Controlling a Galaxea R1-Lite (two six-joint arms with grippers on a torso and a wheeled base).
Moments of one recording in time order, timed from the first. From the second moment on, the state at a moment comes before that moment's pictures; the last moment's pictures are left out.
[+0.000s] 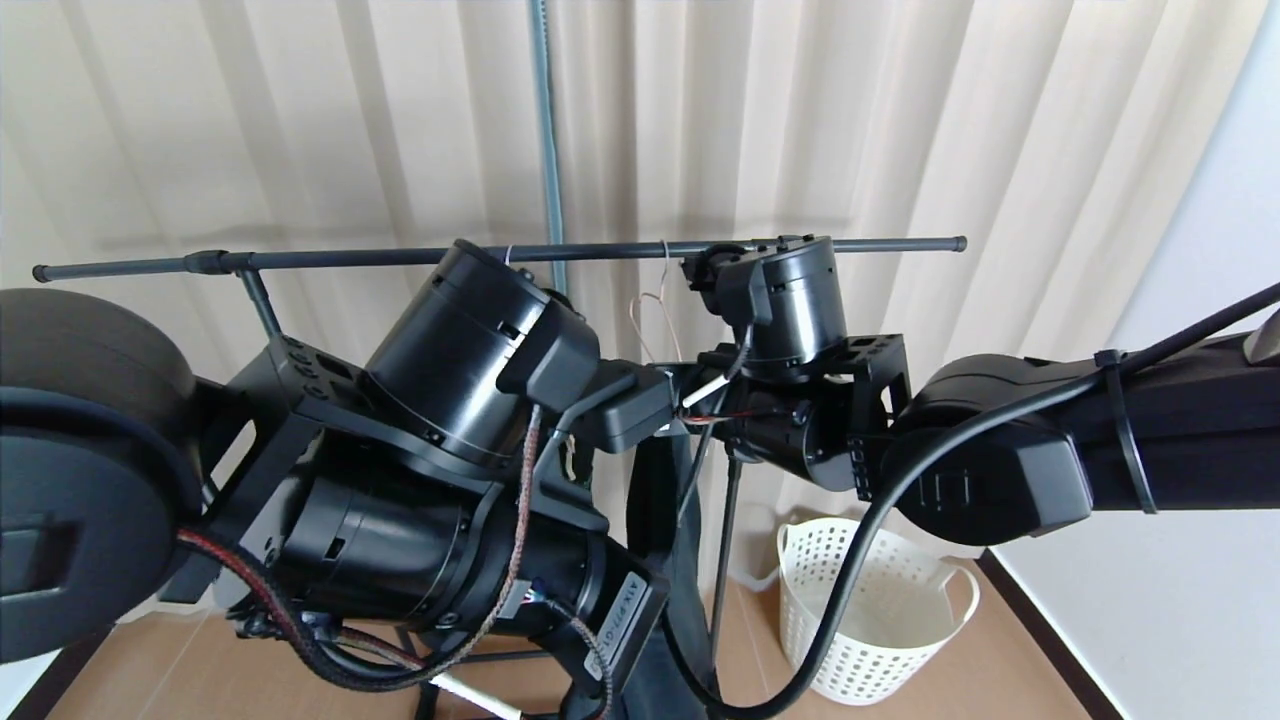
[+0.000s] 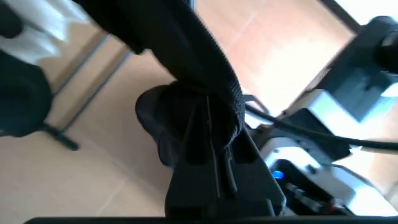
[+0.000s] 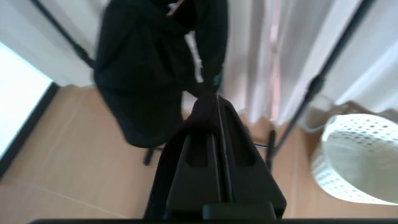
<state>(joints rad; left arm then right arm) -0.89 1.65 -1.24 0.41 -0.11 -0.15 0.79 2.00 -1.40 -0.19 -0.35 0.40</state>
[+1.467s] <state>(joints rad) -0.68 1.72 -1.37 0.33 0.03 -0.16 0.71 1.72 -1.22 -0.04 -0.35 0.13</state>
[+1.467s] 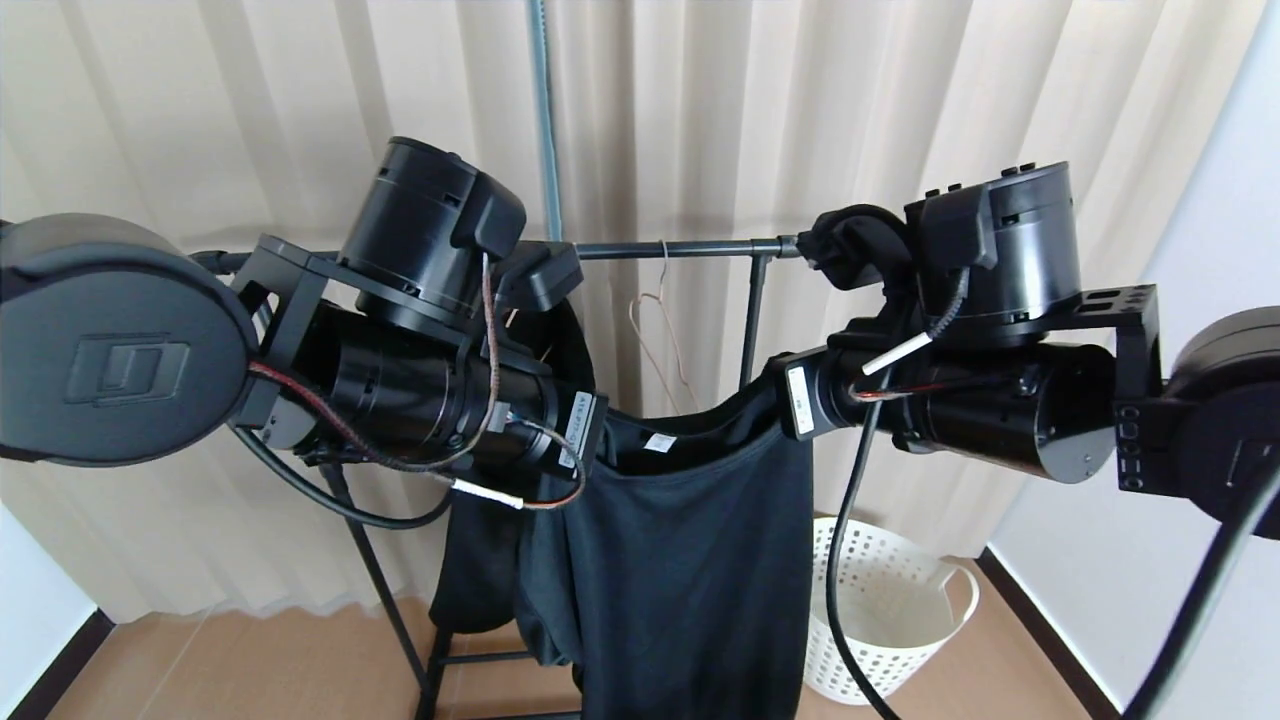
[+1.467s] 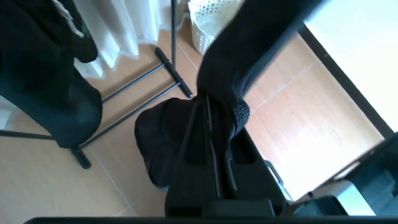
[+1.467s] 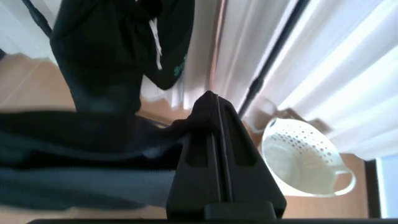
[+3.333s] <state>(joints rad) -0.68 1.71 -1.16 -0.04 0.03 -0.10 0.61 1.57 -1.05 0.03 -0.33 -0.17</state>
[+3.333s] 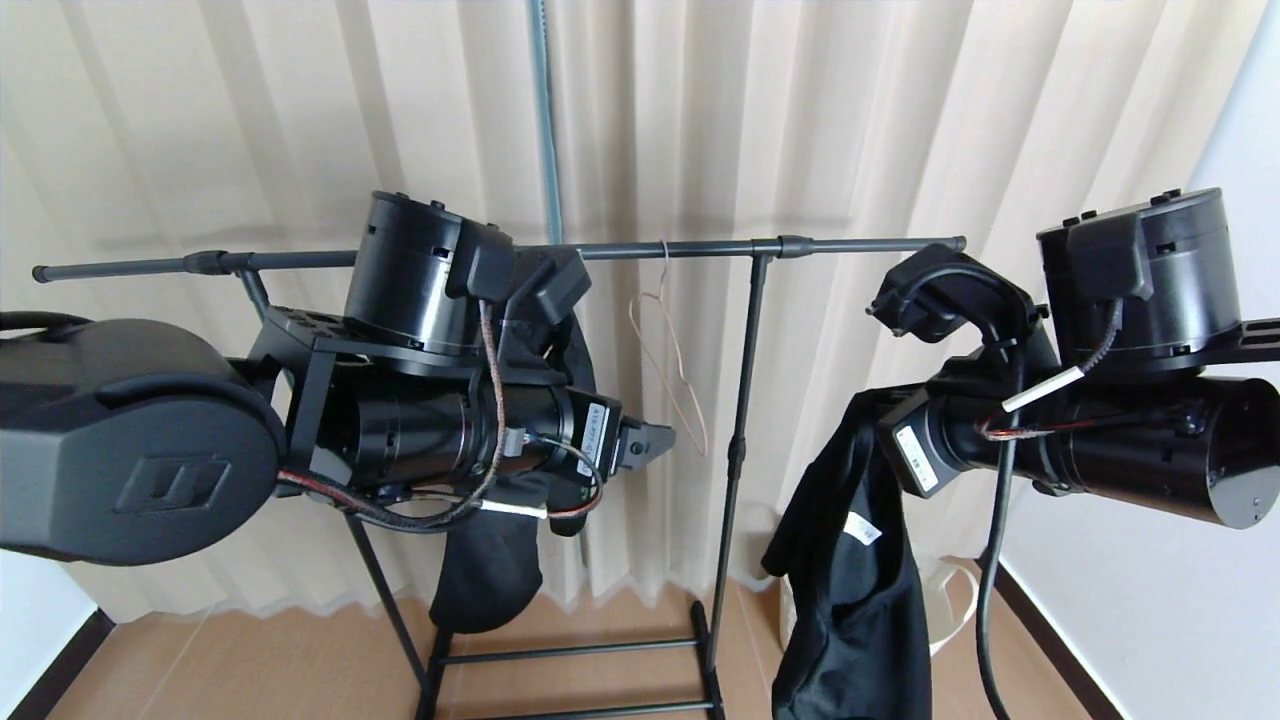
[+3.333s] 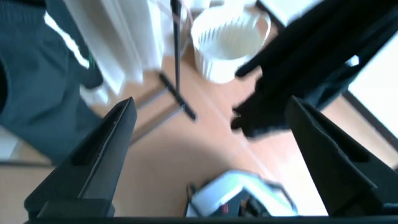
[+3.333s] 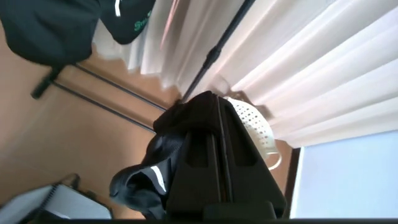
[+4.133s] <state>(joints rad) -0.68 1.75 -1.11 -0.09 0.06 -0.05 0.59 1.54 -1.04 0.02 -0.33 -0.17</state>
